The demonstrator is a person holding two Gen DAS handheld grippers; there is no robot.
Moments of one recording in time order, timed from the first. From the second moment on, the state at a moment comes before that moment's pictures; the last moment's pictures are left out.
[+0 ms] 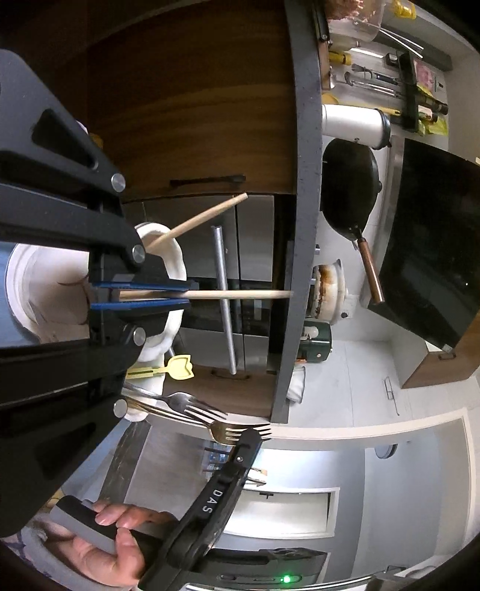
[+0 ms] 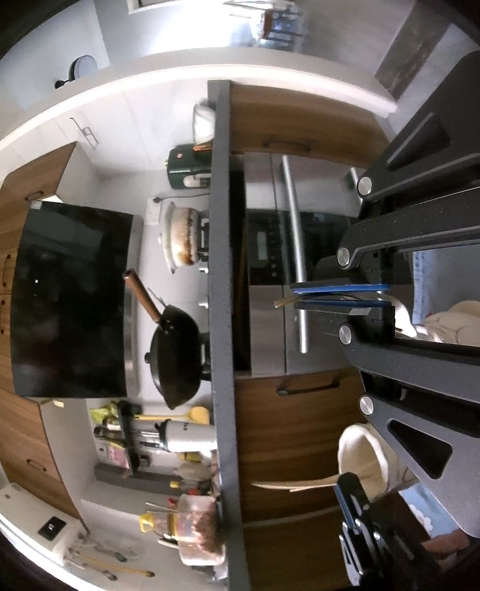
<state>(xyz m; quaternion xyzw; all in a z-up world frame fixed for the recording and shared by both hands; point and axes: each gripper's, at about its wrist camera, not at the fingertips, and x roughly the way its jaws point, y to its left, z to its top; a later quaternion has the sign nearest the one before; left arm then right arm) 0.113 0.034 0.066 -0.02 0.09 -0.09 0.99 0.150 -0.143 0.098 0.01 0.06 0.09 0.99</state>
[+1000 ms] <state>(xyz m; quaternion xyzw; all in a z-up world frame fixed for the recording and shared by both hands) 0.061 0.042 0.046 -0.01 0.09 -0.04 0.99 0.126 -0.181 0.092 0.07 0.08 0.09 0.99</state>
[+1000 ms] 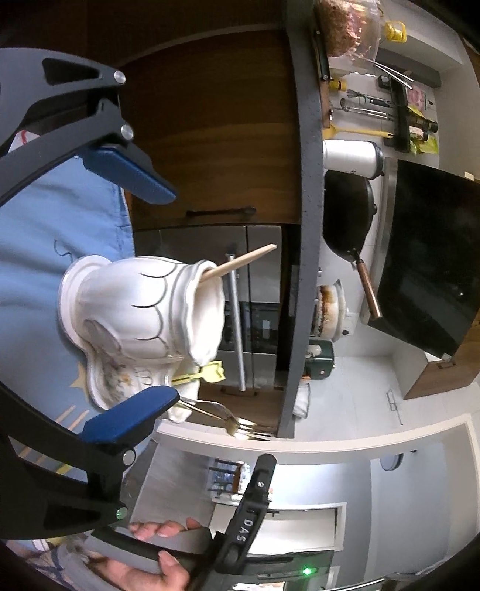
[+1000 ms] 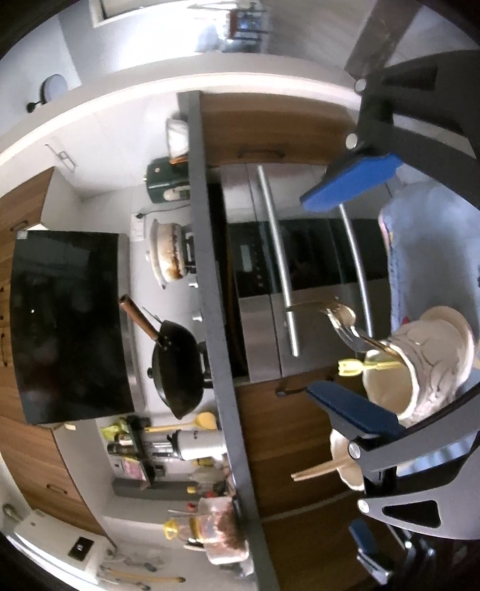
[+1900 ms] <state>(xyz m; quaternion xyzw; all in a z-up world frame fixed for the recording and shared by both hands) 0.030 0.040 0.027 -0.01 0.13 -0.06 0.99 0.083 -0.204 0.029 0.07 0.20 0.07 0.97</state>
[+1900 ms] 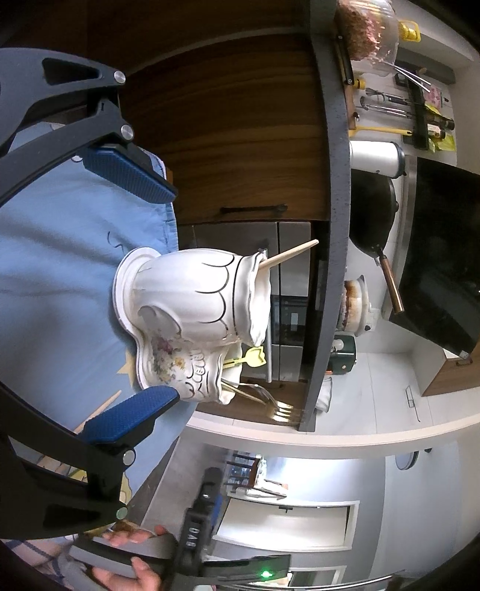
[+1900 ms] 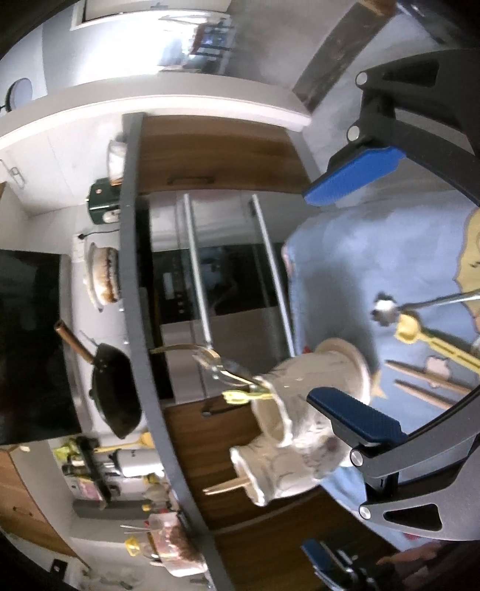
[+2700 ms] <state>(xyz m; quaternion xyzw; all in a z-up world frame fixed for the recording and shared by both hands) 0.026 0.013 -0.009 0.01 0.21 -0.07 0.97 0.055 -0.186 -0.013 0.02 0.30 0.07 0.95</state>
